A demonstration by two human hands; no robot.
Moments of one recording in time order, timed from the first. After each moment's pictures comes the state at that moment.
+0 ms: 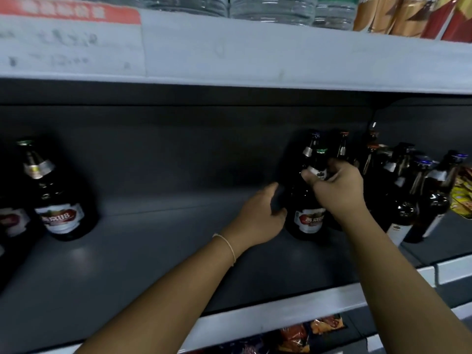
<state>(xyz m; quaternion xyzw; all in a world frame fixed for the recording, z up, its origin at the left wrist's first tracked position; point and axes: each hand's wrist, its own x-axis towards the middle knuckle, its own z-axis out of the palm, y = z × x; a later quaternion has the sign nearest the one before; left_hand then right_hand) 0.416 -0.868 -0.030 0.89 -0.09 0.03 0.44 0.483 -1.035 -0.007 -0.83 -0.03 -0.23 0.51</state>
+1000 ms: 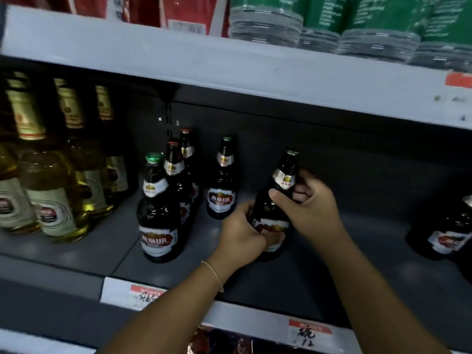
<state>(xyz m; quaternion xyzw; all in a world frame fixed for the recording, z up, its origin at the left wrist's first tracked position) 0.287 -0.616 -0.075 0.74 0.12 0.23 0.62 0.350 -0.737 -0.001 -0.75 -0.31 -0.06 0.58</state>
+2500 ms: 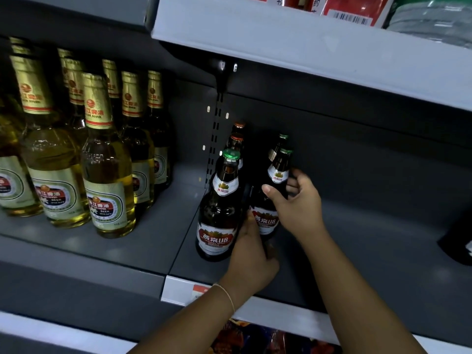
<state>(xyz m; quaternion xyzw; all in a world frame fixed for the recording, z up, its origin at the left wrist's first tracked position) 0.226 -0.540 -0.121 0.84 0.13 0.26 0.45 0.325 -0.602 -0.045 -0.80 -0.24 -0.09 0.54</state>
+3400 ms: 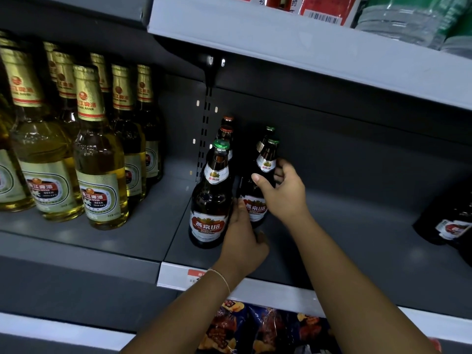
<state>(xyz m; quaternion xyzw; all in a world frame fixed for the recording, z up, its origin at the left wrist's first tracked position) 0.220 -0.542 -0.114 0.85 0.12 0.26 0.43 0.316 -0.602 -0.039 -0.81 -0.24 -0.09 0.52</state>
